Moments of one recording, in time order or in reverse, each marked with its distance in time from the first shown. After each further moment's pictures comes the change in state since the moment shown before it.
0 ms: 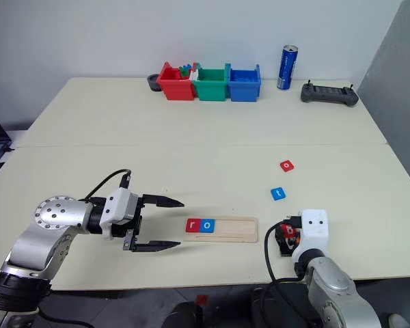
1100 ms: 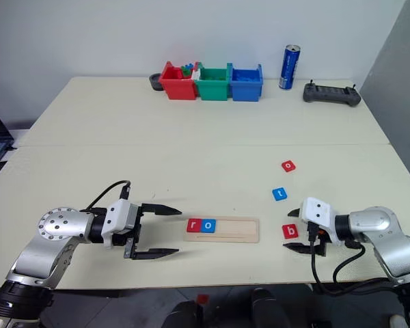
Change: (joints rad) left arm 0.055 -0.023 -0.007 0.075 0.031 -0.111 0.000; right arm -0.318 -0.871 0.204 0.718 0.029 -0.840 1.135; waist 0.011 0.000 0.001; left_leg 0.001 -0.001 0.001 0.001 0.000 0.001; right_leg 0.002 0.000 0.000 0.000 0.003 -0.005
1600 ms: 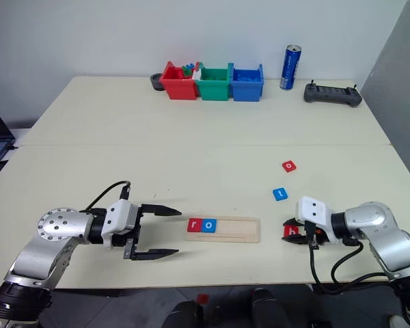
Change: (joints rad) left arm 0.015 0.009 0.004 -0.021 0.000 0.021 0.010; right arm -0.053 -0.001 0.018 -0.075 0.018 0.069 0.046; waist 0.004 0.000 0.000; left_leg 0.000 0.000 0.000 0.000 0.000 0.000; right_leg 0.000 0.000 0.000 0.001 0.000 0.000
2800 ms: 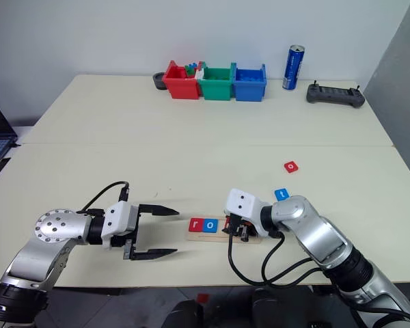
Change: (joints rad) left arm 0.008 0.018 -0.002 -0.006 0.031 -0.014 0.035; right arm -0.288 0.343 0.364 -0.142 -0.106 0.435 -0.332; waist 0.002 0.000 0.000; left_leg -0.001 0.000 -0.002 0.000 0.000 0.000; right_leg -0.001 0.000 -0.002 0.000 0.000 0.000
